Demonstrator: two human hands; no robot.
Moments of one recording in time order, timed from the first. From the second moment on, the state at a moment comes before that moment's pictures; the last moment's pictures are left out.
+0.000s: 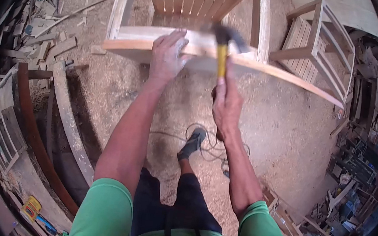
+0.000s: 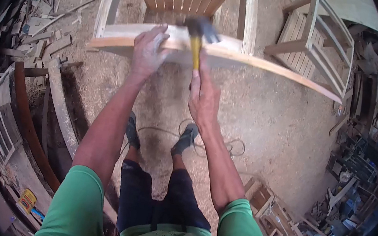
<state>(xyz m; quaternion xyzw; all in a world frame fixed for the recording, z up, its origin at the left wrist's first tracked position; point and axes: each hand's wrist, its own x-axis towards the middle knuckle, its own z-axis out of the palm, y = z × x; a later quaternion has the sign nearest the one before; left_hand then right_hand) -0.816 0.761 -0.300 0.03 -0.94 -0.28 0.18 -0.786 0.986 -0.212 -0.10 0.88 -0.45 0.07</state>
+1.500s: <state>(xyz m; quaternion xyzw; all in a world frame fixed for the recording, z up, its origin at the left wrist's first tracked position) -0.062 0.585 -0.027 0.72 -0.65 0.02 0.24 -0.398 0.505 -0.033 -0.70 0.61 -0.30 0.22</state>
